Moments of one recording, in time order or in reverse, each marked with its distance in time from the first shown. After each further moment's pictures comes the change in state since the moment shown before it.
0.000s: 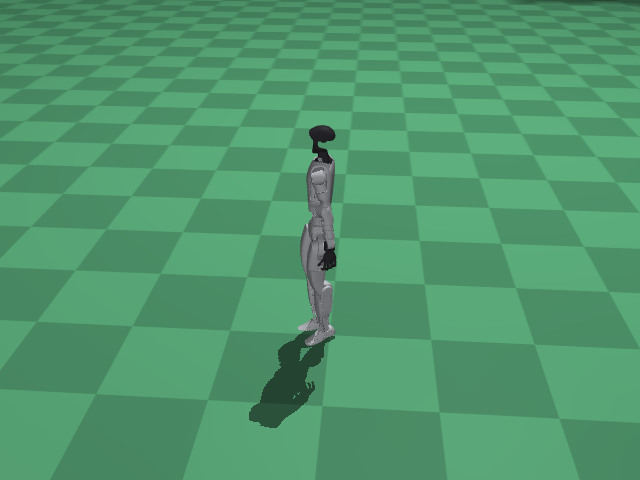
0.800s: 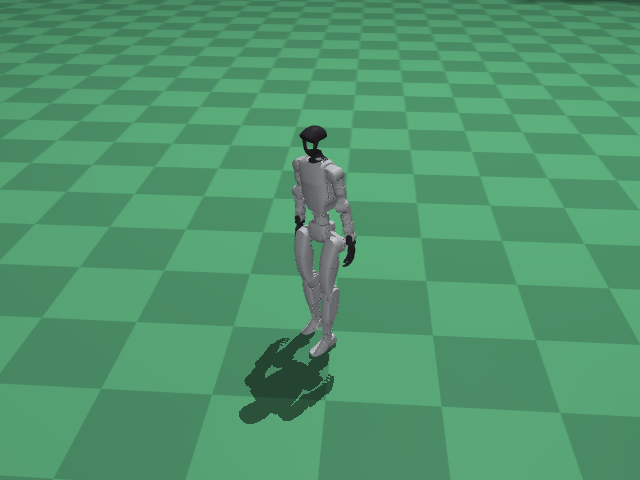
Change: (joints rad) left arm -0.105 0.028 -0.044 -0.071 -0.010 -0.004 -0.001; right arm 0.075 -0.058 -0.086 0.006 0.011 -0.020 -0.043; waist 0.182 0.013 0.077; left_leg -0.220 0.026 -0.372 0.078 0.120 -0.182; right_leg 0.039 -0.024 0.050 0.034 -0.134 0.060
